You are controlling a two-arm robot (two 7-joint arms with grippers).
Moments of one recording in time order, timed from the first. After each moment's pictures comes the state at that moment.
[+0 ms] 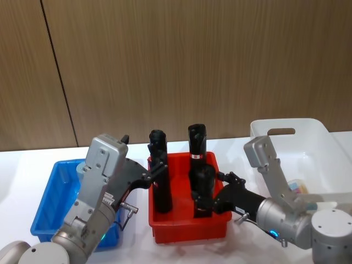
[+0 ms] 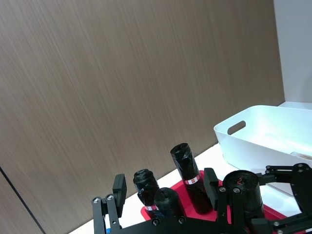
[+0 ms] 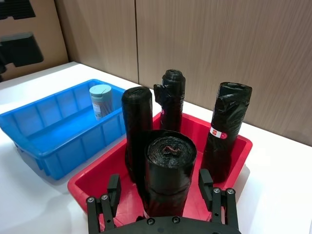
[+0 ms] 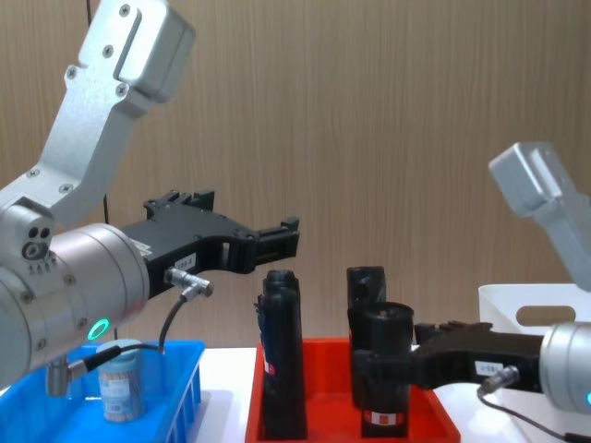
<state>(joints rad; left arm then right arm) -0.24 0.38 0.45 -1.63 -0.20 0.01 -0.01 0.33 0.19 -0.32 -1.30 0.14 0.18 0.46</state>
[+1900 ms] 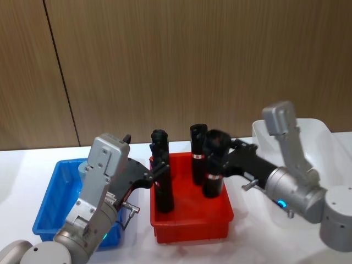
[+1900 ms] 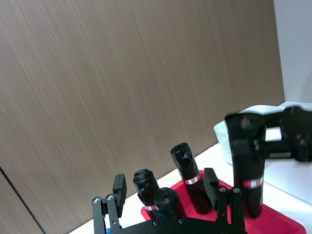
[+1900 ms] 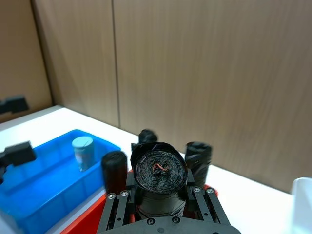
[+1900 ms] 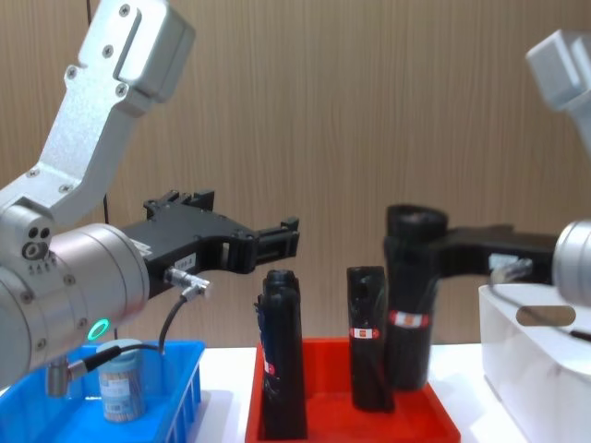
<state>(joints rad) -0.24 0.38 0.45 -1.63 -0.20 0.01 -0.01 0.35 0.20 -0.29 -1.41 0.20 0.18 0.37</state>
